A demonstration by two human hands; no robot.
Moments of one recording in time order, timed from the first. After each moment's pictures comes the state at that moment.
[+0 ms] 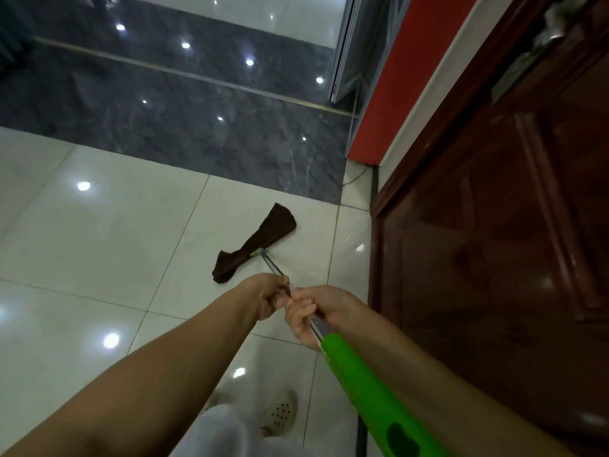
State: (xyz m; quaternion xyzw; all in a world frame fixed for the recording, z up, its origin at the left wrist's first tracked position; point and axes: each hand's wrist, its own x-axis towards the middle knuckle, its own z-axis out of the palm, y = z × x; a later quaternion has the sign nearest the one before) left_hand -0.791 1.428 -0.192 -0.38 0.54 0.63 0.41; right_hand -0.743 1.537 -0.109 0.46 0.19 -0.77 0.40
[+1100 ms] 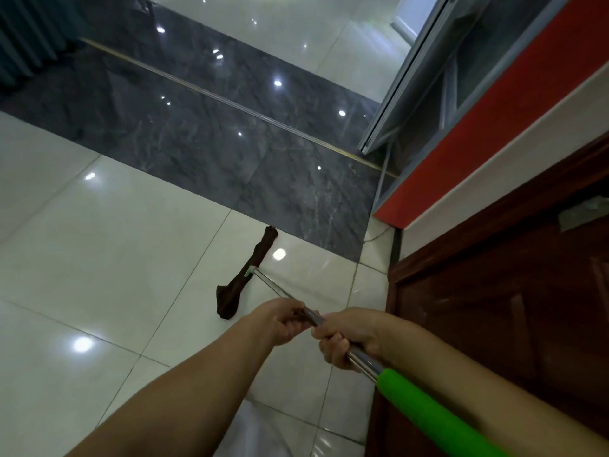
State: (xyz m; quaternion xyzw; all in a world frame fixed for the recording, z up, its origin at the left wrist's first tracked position) left_hand -0.984 1.339 -0.182 -0.43 0.35 0.73 0.40; right_hand -0.965 1.465 -0.080 0.39 0.51 -0.53 0.55
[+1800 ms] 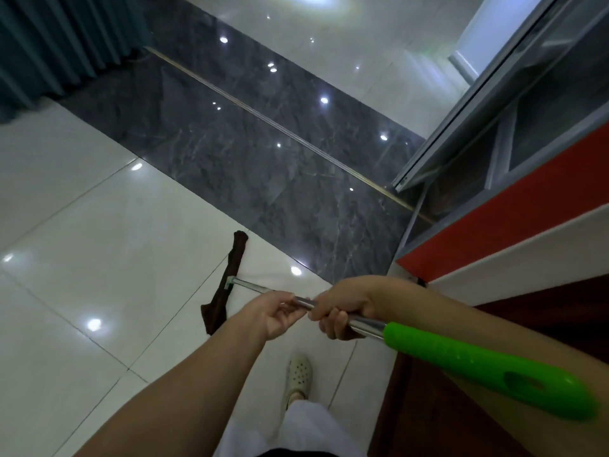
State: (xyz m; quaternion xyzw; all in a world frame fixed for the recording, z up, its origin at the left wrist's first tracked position) left_hand -1.132 1.336 -0.177 -0.46 0.23 0.82 0.25; right_hand -1.183 1.463 -0.078 0.24 0.58 -0.34 0.70
